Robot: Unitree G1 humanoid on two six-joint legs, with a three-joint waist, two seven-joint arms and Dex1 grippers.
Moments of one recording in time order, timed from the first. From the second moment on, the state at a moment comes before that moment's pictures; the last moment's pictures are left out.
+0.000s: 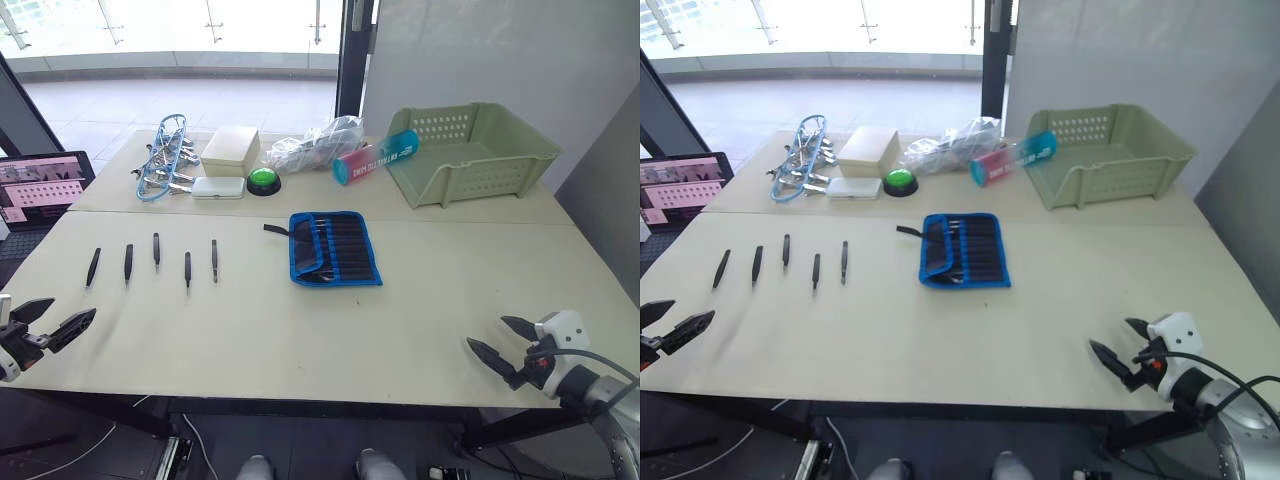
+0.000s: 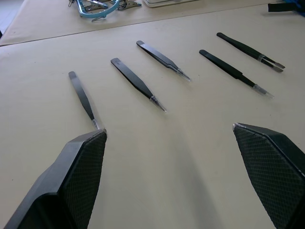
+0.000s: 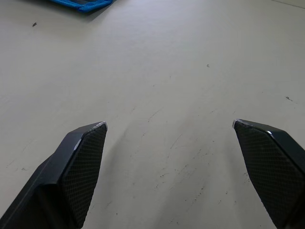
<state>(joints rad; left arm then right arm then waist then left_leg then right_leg) 0.00 0.90 0.66 0.41 -0.49 0.20 -0.97 0.18 -0.65 -0.38 -0.16 0.41 0.25 0.77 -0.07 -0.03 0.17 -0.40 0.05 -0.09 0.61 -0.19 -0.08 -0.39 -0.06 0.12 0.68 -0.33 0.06</state>
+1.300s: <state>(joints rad) 0.25 0.73 0.59 -0.19 -0.63 0.27 -1.09 -0.62 0.00 0.13 0.05 0.36 0.77 0.23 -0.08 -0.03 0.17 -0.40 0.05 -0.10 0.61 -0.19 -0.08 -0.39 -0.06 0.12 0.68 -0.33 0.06</state>
